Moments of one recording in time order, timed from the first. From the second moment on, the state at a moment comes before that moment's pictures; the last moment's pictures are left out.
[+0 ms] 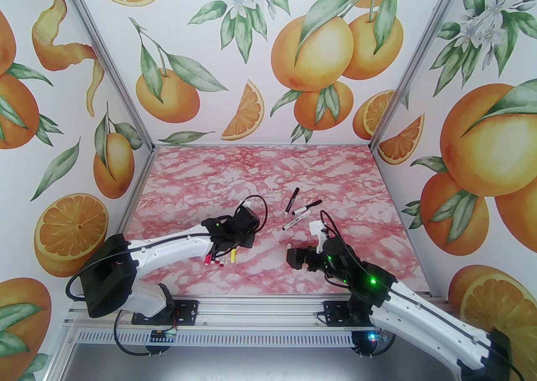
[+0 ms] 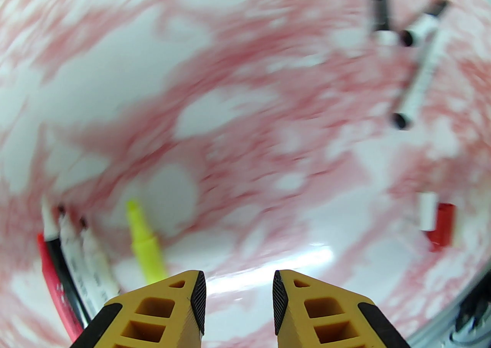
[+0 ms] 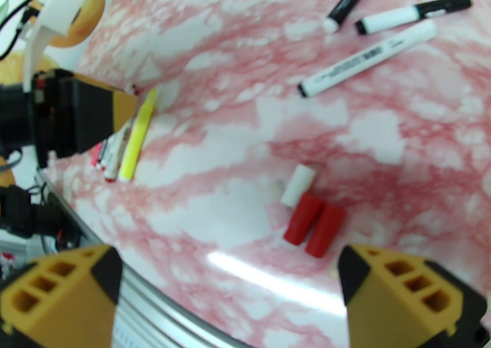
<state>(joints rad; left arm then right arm) -0.91 1.49 0.94 -0.47 -0.18 -0.58 0.82 0.51 0.36 -0.47 0.03 0.72</state>
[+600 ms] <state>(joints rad) -0.88 2.05 1.57 -0.51 0.24 -0.08 0.82 0.35 0.56 -0.78 0.23 0.75</state>
